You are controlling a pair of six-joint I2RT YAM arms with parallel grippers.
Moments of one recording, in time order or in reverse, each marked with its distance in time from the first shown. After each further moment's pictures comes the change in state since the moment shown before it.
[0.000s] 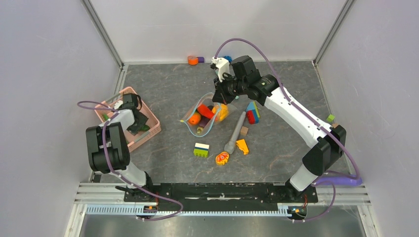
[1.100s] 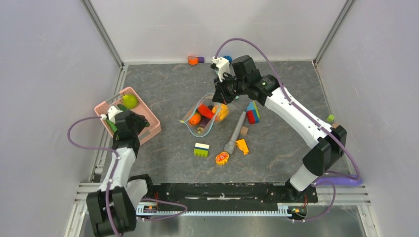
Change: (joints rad) left arm 0.000 -0.608 -0.401 0.372 0.161 0.047; right arm 0.000 -0.004 0.000 0.000 -0.004 0.000
